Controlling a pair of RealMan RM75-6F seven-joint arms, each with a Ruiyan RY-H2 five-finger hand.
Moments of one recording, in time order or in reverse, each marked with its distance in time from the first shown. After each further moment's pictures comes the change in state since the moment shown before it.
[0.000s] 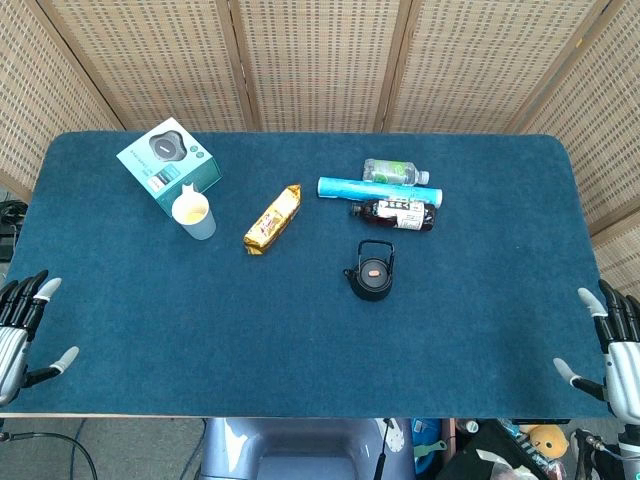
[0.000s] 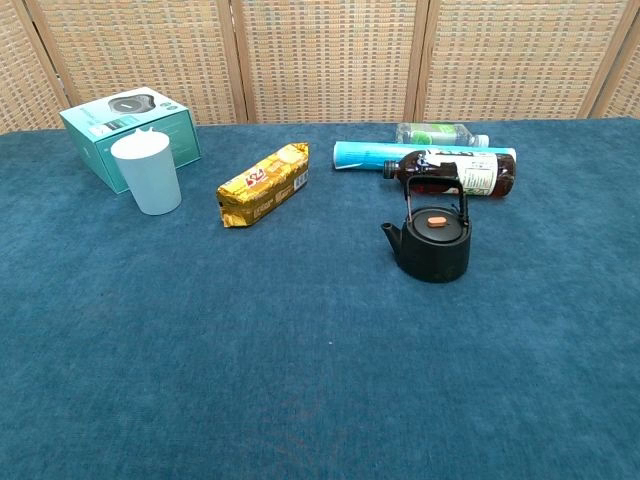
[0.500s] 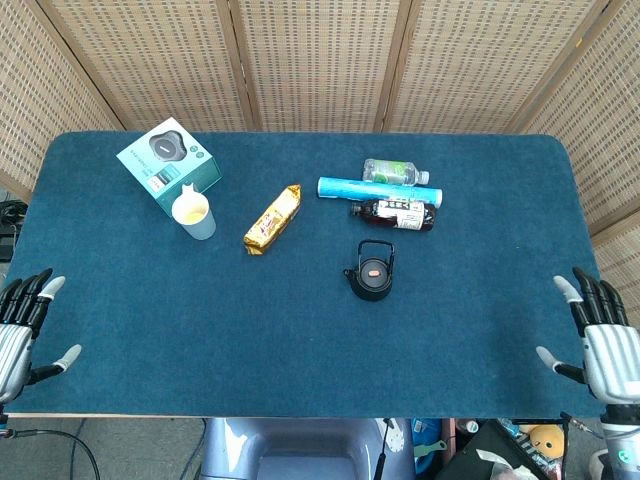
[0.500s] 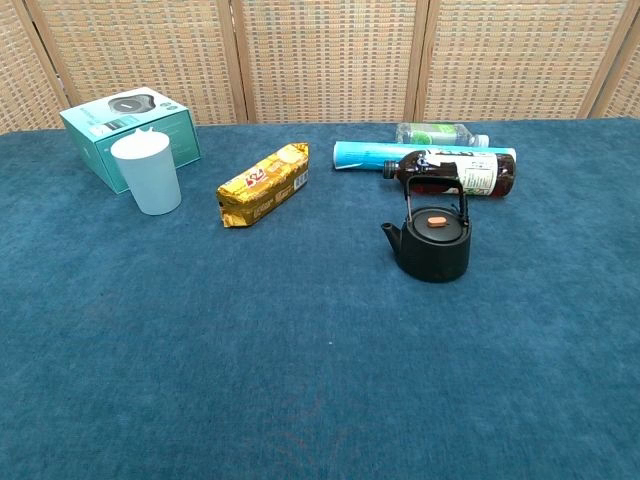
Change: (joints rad) left arm -0.010 -0.015 -0.007 0.009 -0.009 -0.014 0.018; right arm 0.079 -0.010 0.031 -0.002 0.012 -0.098 -0.021
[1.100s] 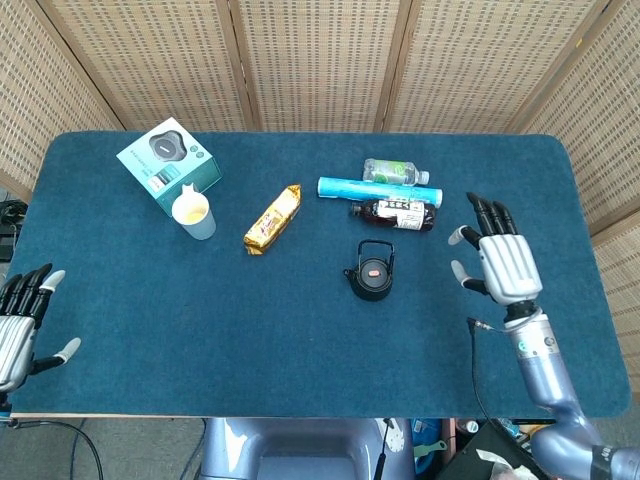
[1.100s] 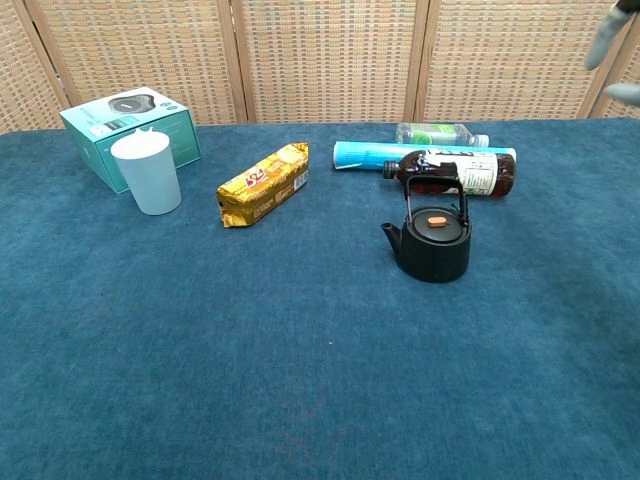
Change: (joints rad) left arm -0.026 -0.015 -0.024 0.018 -0.070 -0.054 0.019; right arm 0.394 -0.153 0.229 -0.046 0.359 -0.355 -0.276
